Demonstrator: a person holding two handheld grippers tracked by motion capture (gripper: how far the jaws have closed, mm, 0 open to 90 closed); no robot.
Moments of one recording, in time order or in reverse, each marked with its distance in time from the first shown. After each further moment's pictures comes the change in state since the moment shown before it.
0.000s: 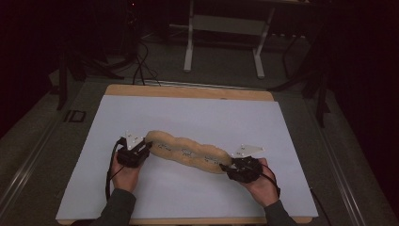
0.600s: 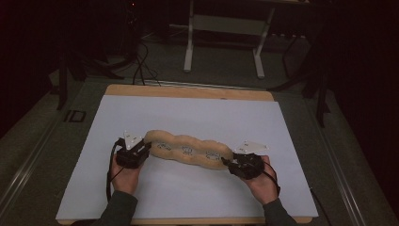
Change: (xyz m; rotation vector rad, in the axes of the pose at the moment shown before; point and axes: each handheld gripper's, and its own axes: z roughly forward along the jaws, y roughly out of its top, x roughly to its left) left arm -0.005 0.006 -0.013 0.008 0.029 -0.051; right arm -0.004 0.008 -0.005 -0.064 -0.064 0.029
